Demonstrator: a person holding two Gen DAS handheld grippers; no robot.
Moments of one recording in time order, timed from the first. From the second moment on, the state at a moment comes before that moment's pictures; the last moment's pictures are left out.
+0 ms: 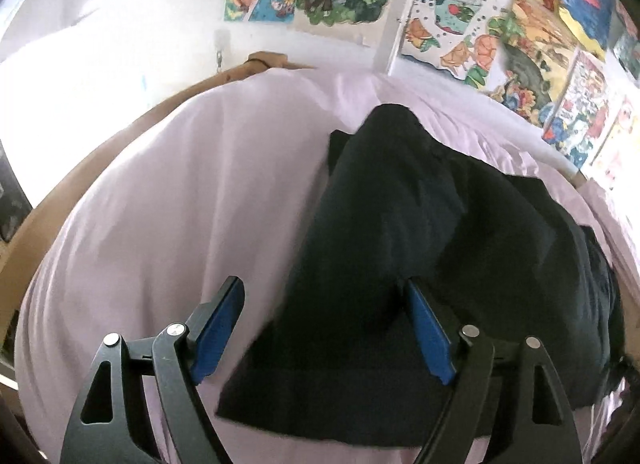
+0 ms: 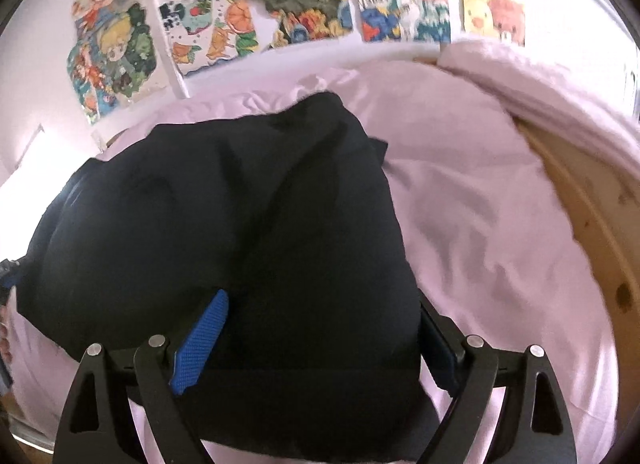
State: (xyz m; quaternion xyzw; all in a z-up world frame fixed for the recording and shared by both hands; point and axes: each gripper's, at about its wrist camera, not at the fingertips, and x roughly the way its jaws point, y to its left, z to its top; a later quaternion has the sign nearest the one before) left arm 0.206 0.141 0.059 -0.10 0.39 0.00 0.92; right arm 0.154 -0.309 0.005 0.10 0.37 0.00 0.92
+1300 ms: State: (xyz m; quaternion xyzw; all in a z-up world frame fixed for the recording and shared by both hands) left arm 0.022 0.040 0.045 0.02 0.17 -0.03 0.98; right arm 0.020 -0.193 0.019 0.03 0.19 0.05 0.98
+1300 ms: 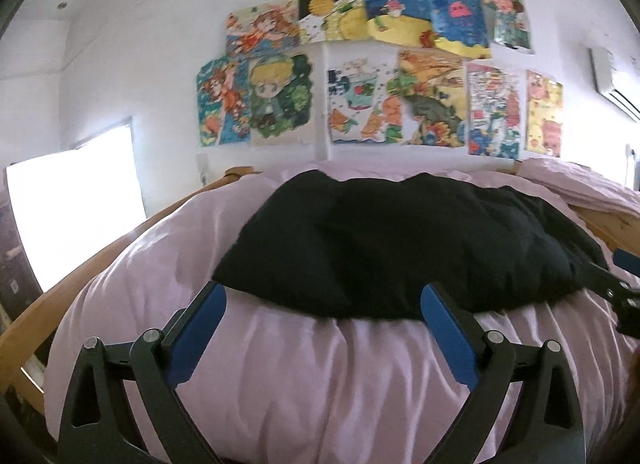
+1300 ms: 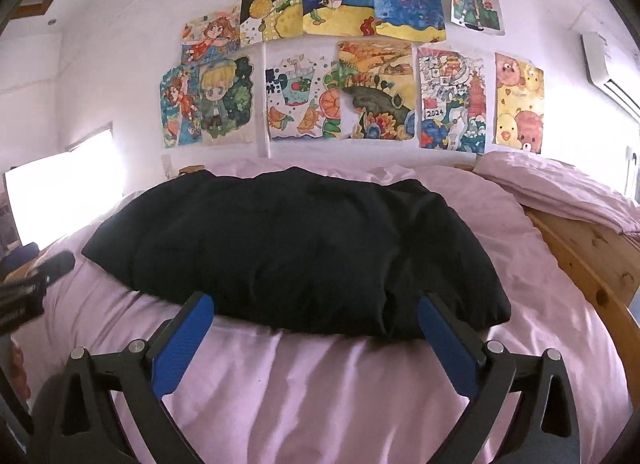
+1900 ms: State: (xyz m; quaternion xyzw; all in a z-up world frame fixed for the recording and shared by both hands) left arm -0.022 0.039 0.027 -0.01 0.16 -0.06 0.99; right arm -0.029 -0.173 0.002 0.03 0.19 0.03 0.98
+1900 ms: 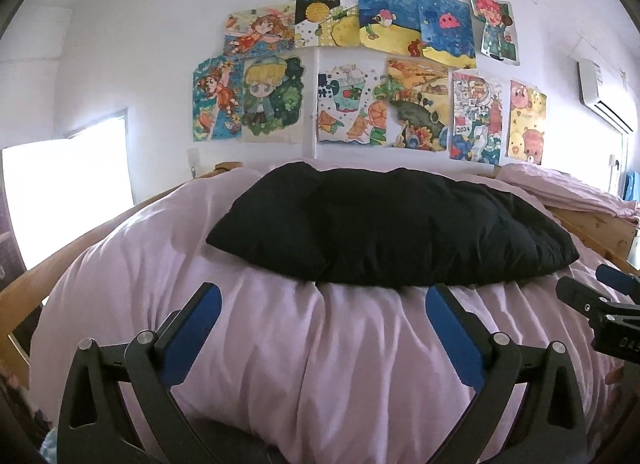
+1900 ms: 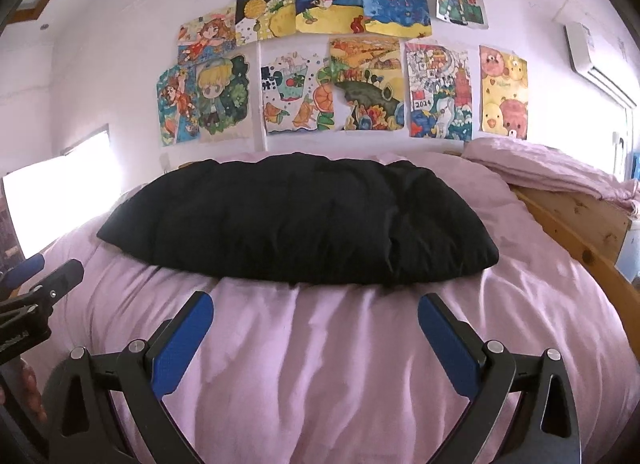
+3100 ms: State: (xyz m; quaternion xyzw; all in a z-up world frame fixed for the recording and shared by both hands) left arm -0.029 0.044 0.026 0.01 0.16 -0.05 0.99; right arm -0.033 -0.161 0.000 0.01 0.17 0.03 0.98
